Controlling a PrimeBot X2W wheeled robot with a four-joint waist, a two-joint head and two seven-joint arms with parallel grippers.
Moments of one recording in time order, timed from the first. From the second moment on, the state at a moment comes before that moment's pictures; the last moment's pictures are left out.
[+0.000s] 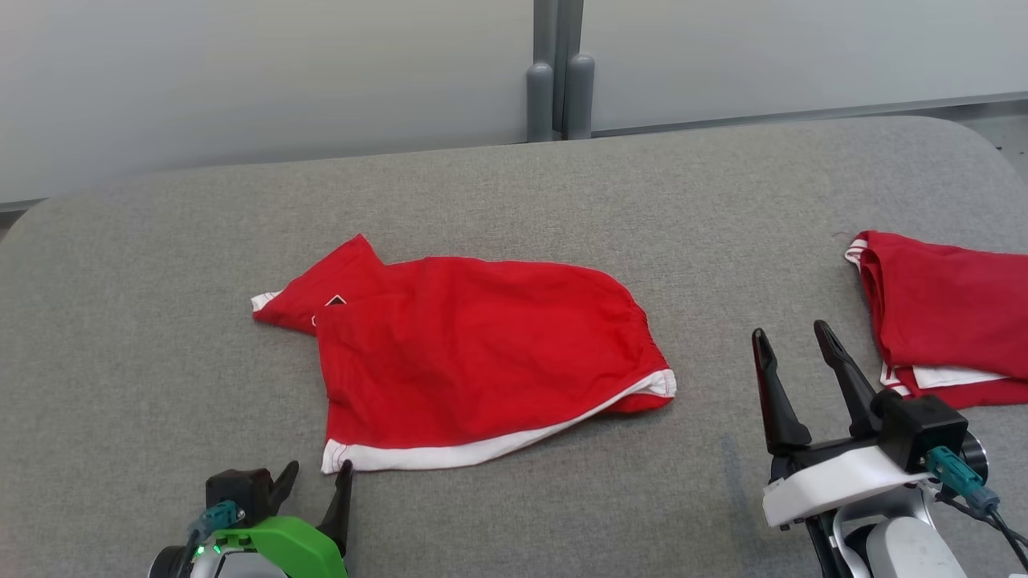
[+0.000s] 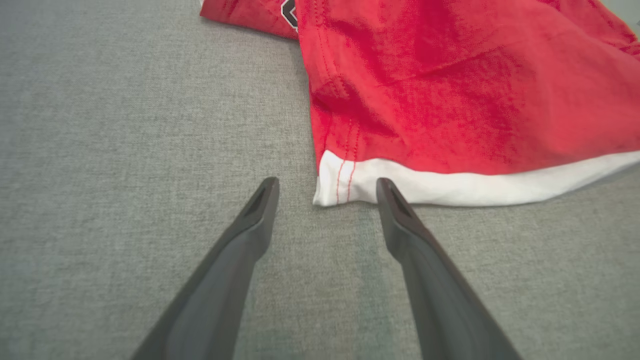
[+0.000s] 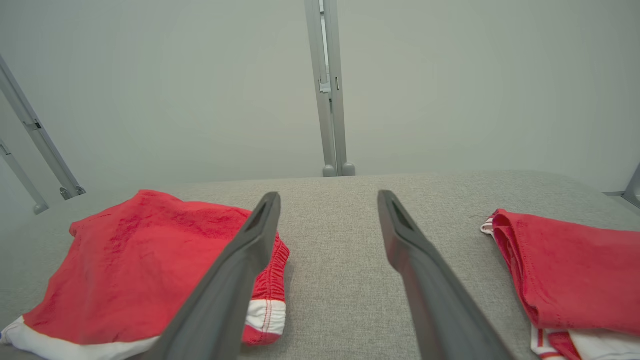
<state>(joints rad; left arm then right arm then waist) -0.11 0.18 -0.27 0.52 -0.42 -0.08 -0.08 -0.03 -0.05 0.04 0.07 0.16 0.13 -0.21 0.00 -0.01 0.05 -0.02</state>
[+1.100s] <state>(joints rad) -0.20 0.18 -0.30 0.63 -0.47 -0.09 -0.20 -0.06 -0.05 0.15 0.20 0.10 0.13 -0.08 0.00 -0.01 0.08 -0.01</state>
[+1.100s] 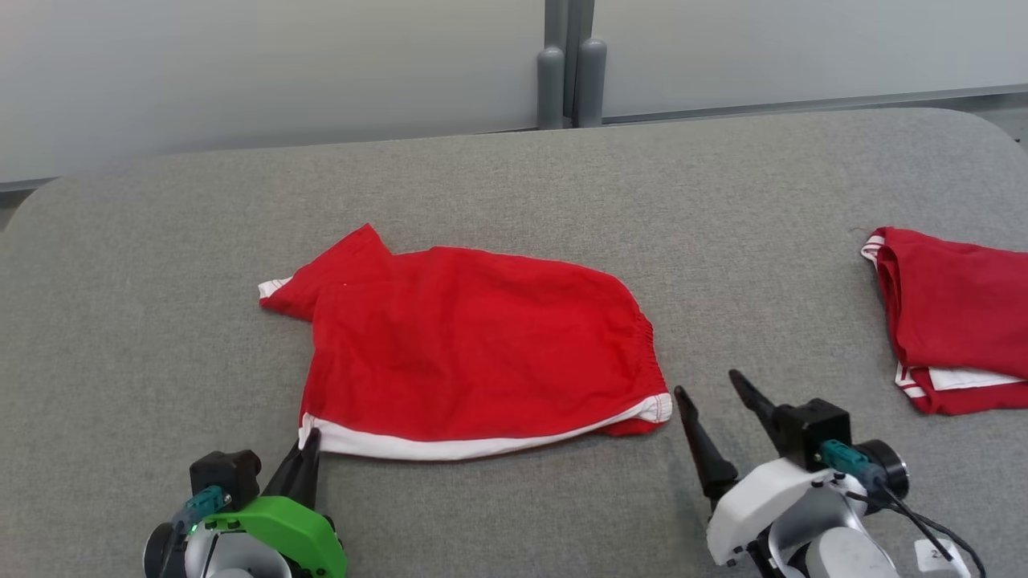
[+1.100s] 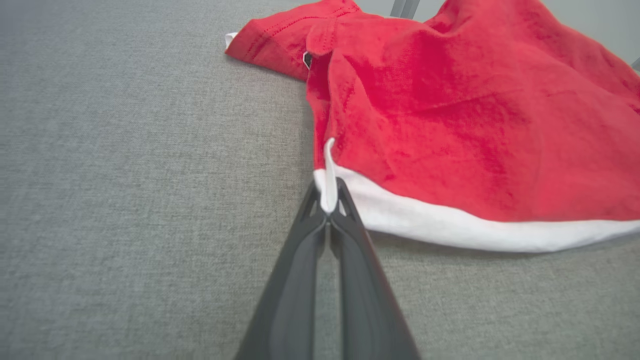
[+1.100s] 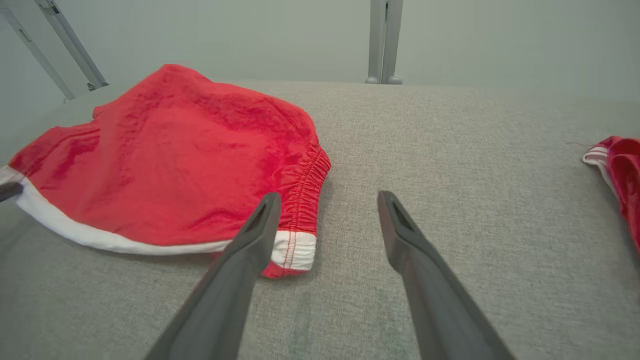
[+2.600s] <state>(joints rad) -0.22 0.14 -0.23 0.46 -0.60 -0.10 -0.26 -0.26 -0.10 0.33 0.36 0.33 0.13 -0.17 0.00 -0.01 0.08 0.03</state>
